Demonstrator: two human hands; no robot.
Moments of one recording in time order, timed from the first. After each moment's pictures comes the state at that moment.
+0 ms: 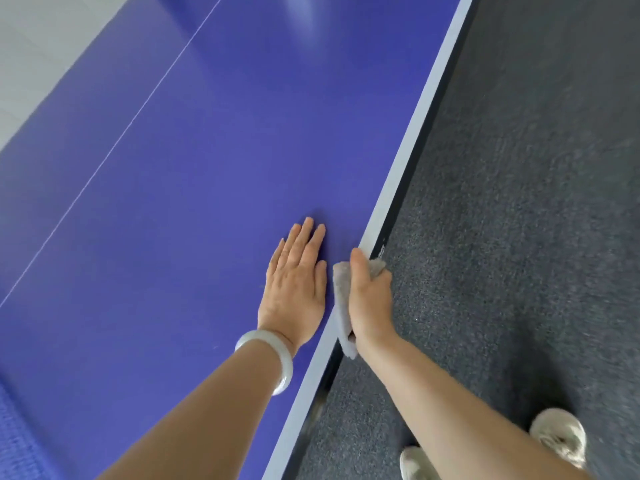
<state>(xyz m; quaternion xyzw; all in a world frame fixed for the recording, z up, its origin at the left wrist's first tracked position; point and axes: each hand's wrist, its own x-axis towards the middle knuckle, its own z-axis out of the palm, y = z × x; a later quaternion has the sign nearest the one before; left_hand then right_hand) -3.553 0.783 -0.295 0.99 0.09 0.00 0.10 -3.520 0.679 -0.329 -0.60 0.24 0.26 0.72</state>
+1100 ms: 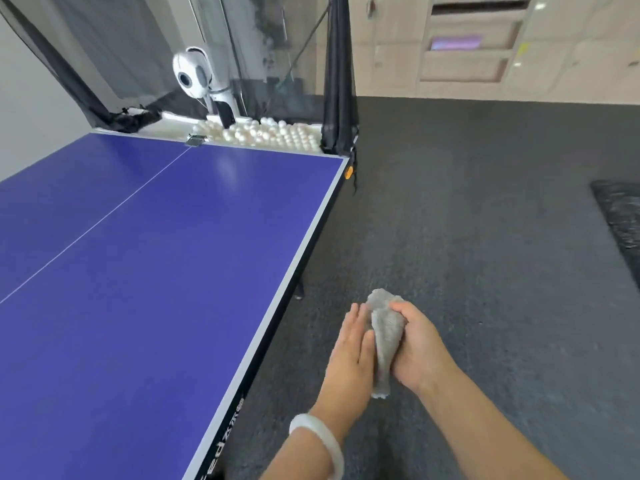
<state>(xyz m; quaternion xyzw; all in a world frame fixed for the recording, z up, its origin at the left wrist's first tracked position) -3.414 0.488 -0.143 0.89 0.06 -0.06 0.45 -3.362 0.379 -0.095 -0.40 0.27 0.26 0.84</state>
